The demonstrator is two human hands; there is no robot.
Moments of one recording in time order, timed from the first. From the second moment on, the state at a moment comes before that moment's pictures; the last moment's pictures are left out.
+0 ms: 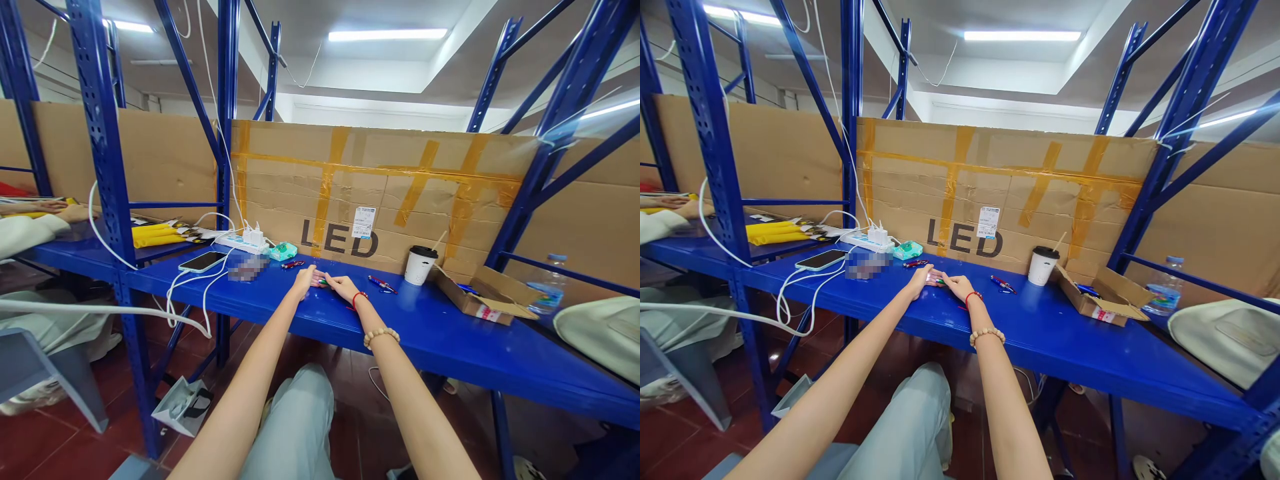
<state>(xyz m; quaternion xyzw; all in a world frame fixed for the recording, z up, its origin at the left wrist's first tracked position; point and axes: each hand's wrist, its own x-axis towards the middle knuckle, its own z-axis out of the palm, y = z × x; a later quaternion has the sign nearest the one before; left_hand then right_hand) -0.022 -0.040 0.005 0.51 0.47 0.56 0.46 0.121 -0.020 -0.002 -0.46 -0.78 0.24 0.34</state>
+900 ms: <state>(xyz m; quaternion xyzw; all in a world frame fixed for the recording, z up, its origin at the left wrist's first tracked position) -0.022 -0.036 -0.001 0.54 0.47 0.56 0.41 0.121 -0.025 0.001 -0.45 -0.80 0.23 0.33</state>
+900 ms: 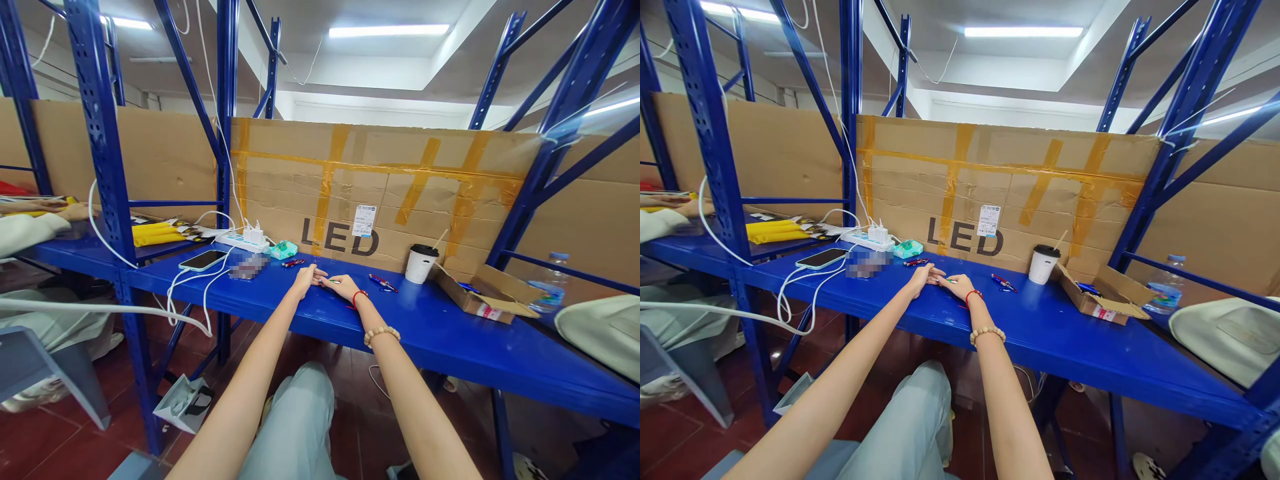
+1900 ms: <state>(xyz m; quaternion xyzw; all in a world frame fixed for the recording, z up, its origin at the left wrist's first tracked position) -0.093 -0.019 0.000 0.65 0.73 0.22 -0.07 0.141 -0.026 0.005 -0.78 -0.57 -0.02 0.26</state>
